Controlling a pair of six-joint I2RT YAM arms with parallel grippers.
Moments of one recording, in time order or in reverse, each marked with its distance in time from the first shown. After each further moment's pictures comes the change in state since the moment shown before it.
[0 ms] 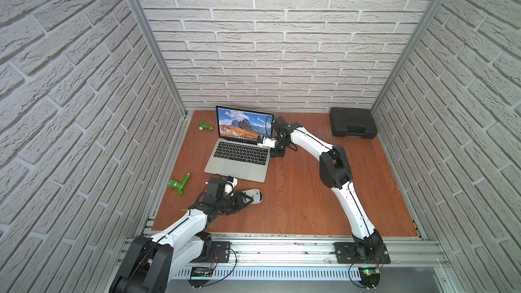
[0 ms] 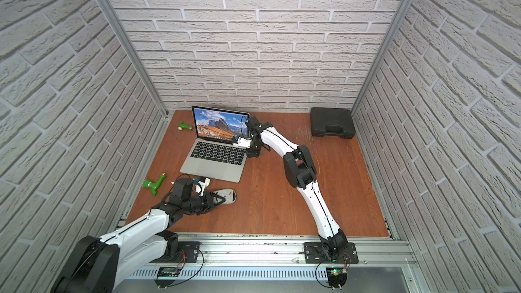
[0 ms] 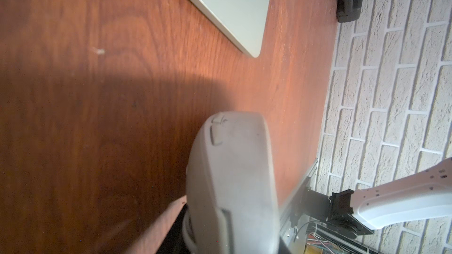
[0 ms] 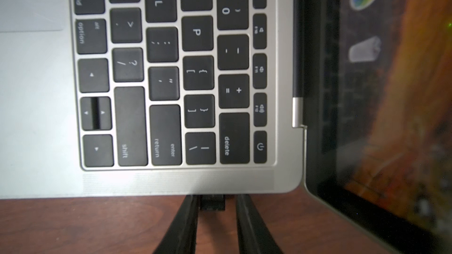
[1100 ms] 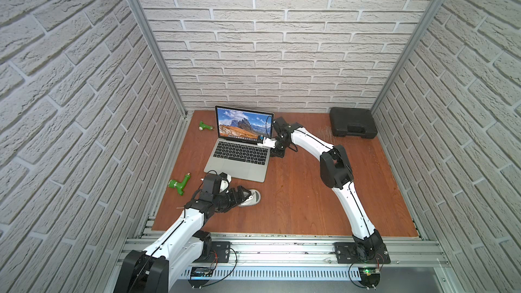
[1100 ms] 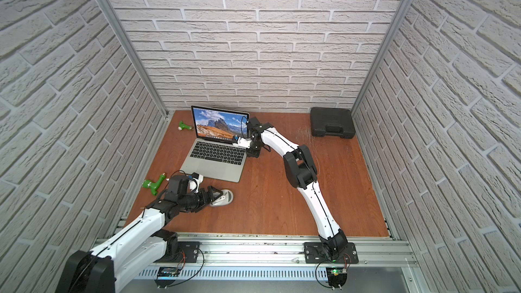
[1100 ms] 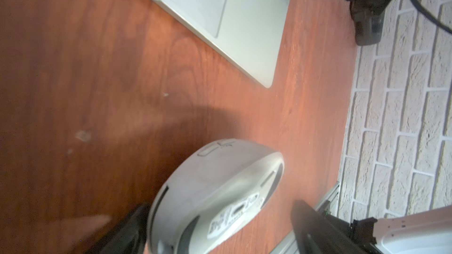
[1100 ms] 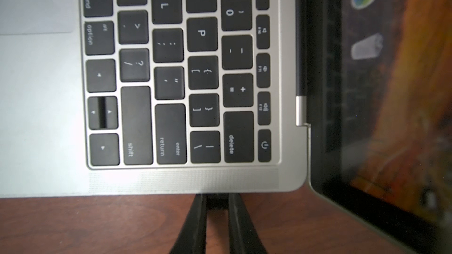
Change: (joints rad) left arm 0.084 -0.103 0.086 -0.243 -0.113 0.083; right arm -0.002 -0.018 -0.044 0.039 -0.025 0.007
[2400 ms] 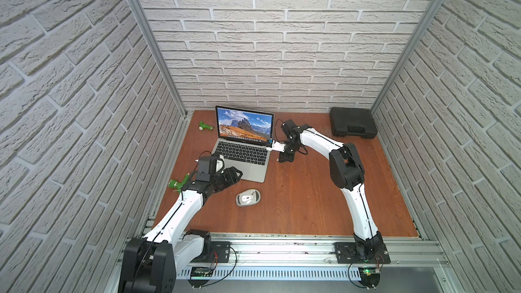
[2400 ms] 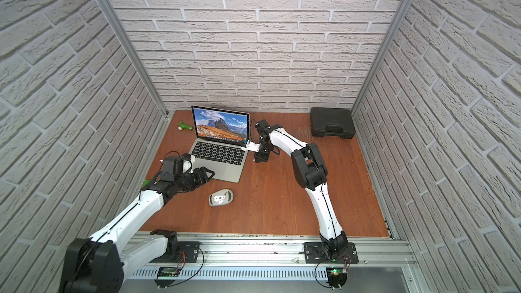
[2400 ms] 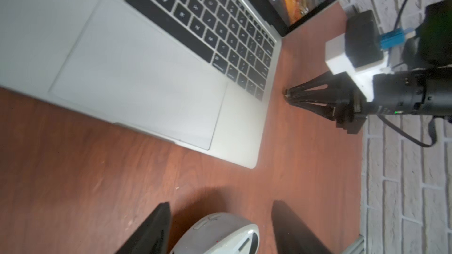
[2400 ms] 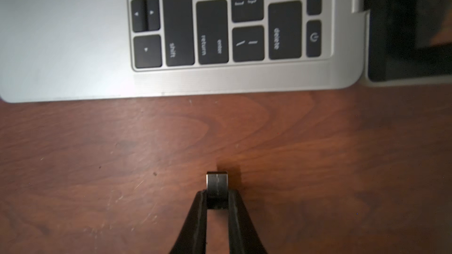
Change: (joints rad) left arm 0.079 0.182 0.279 -0.014 -0.091 0.085; right arm -0.055 -0.195 -0.293 -0.025 -0.044 -0.026
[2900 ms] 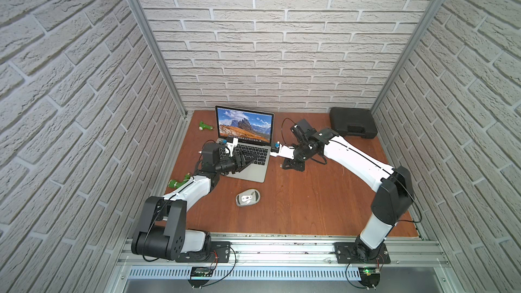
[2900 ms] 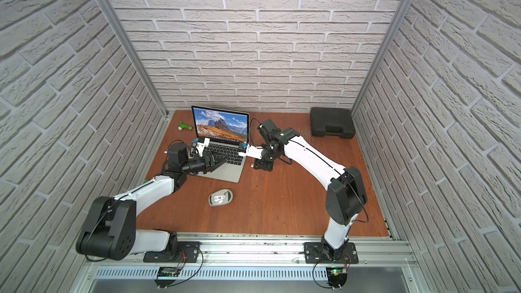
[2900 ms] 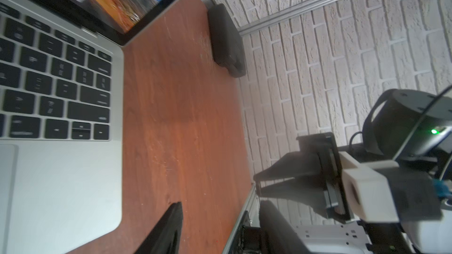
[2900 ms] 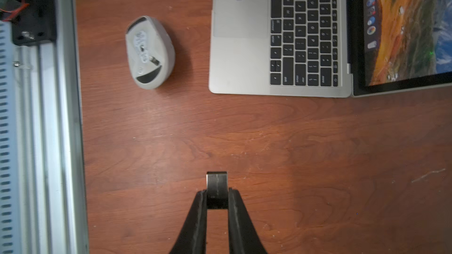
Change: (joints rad) left arm -0.033 0.294 0.048 0.650 0.515 -0.283; right arm 0.127 -0.604 -0.363 -0.062 -0.062 0.094
